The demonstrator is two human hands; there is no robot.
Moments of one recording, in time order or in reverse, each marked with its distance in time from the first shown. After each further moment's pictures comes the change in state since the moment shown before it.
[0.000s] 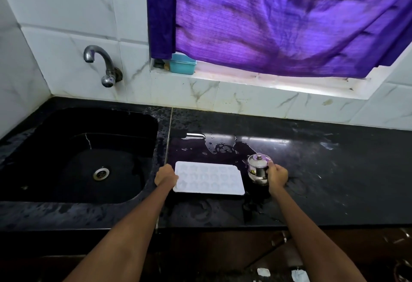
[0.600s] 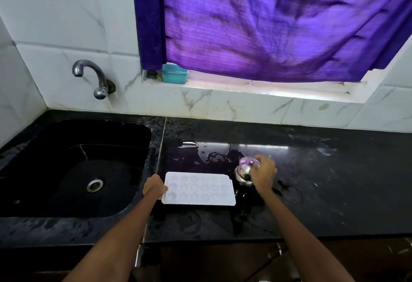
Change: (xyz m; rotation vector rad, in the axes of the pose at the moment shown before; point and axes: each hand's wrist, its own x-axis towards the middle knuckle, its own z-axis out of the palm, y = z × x) left_hand 0.002 0.005 -0.005 0.016 -0.019 -0.044; right_hand 0.007 -0.034 0.002 -0.499 -0.078 -0.459
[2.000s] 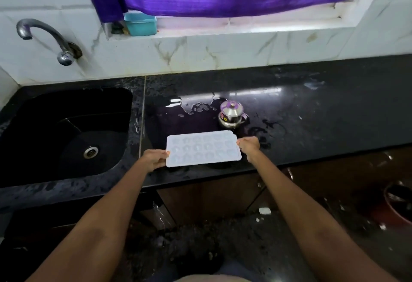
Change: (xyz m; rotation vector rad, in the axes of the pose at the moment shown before) left_hand -0.050 -0.006 0.045 -0.745 -0.345 -0.161; right_hand -0.063 0.074 0.008 0.481 -0.355 0.608
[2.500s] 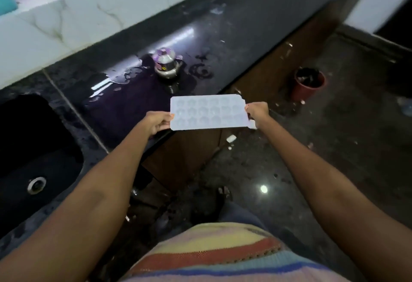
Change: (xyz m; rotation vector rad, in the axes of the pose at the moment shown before) left_hand -0.034 -0.005 0.071 0.470 -0.518 0.122; right_hand -0.134 0.127 -0.086 0.341 0.550 0.241
